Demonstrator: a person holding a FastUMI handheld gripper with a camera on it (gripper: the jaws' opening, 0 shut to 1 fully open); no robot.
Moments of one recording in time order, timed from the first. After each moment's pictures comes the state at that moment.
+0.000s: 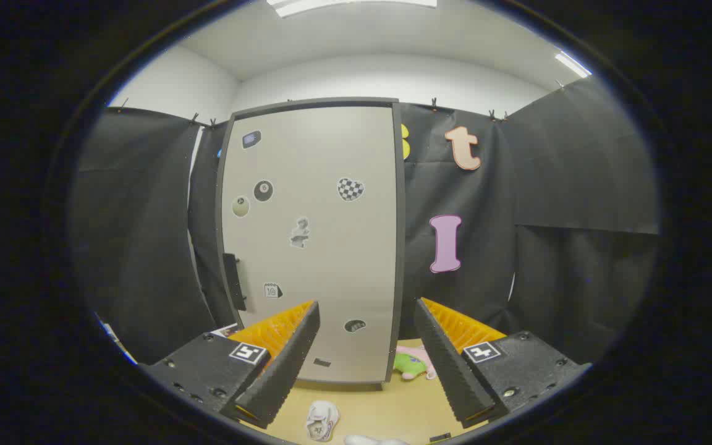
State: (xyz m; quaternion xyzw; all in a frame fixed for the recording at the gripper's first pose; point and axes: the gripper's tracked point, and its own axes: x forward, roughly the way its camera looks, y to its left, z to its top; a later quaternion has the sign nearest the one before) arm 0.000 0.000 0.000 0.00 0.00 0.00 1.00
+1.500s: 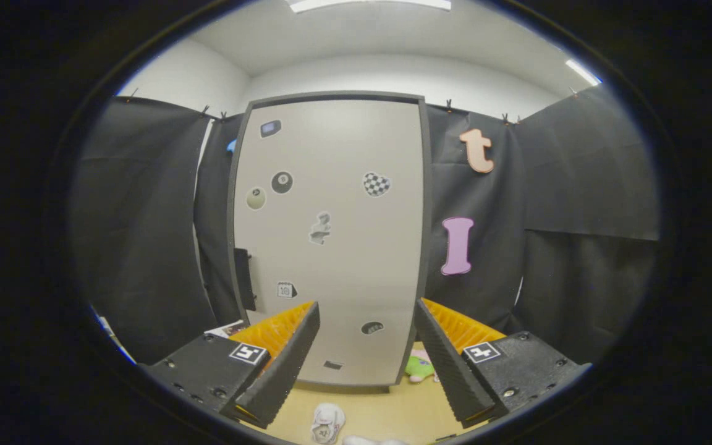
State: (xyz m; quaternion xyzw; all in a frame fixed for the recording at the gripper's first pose) arm 0.035 0.054 -0.014 -0.01 0.01 0.02 1.00
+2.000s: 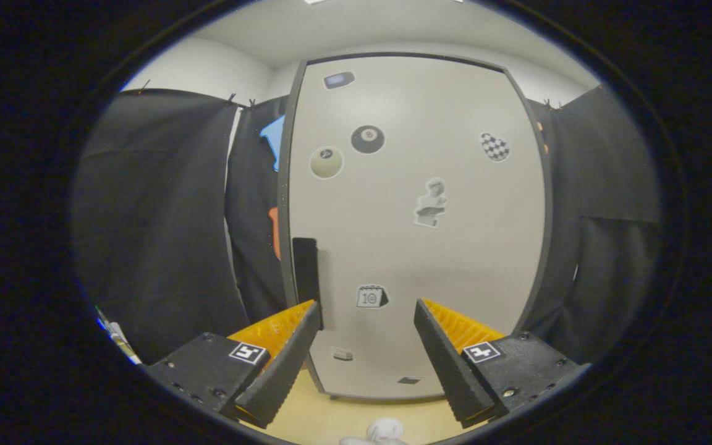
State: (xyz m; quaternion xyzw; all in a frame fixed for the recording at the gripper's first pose) arm 0.131 0.205 -0.048 0.00 0.03 0.10 0.99
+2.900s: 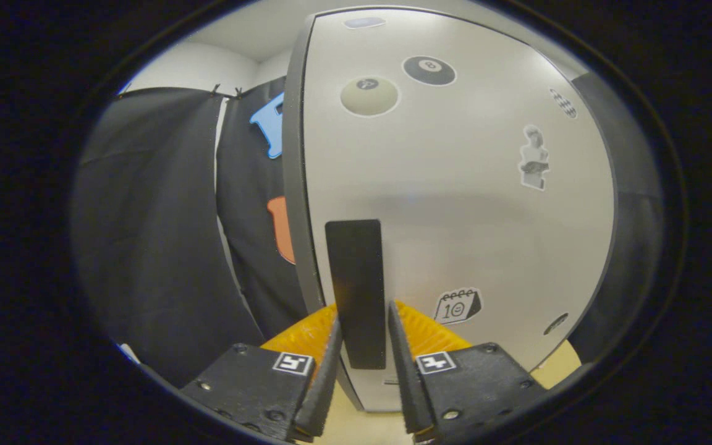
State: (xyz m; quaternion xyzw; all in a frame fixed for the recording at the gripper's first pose) arm 0.213 0.271 -0.068 0.04 0.06 0.09 0.99
